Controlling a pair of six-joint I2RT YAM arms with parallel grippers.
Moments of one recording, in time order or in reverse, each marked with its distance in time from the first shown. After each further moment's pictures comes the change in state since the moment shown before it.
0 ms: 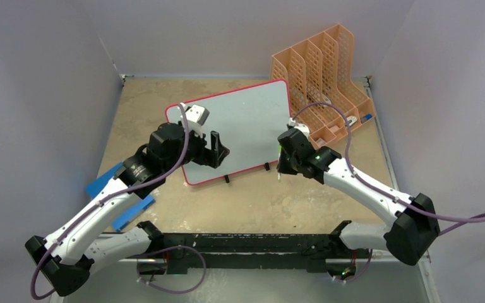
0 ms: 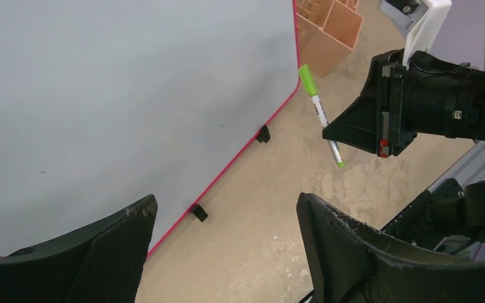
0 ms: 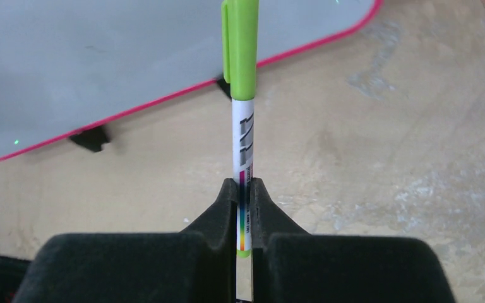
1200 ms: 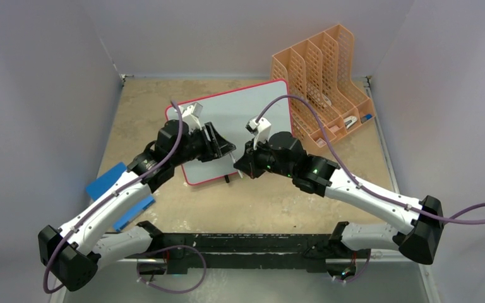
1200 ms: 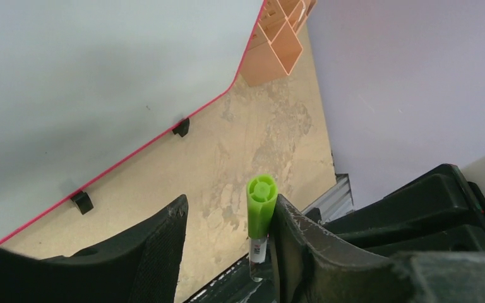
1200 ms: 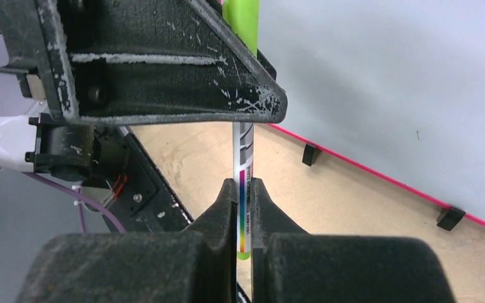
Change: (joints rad) left arm 0.068 0.092 -0.077 0.157 0.175 -0.510; right arm 0.273 -0.071 0.085 0.406 -0.300 -0.355
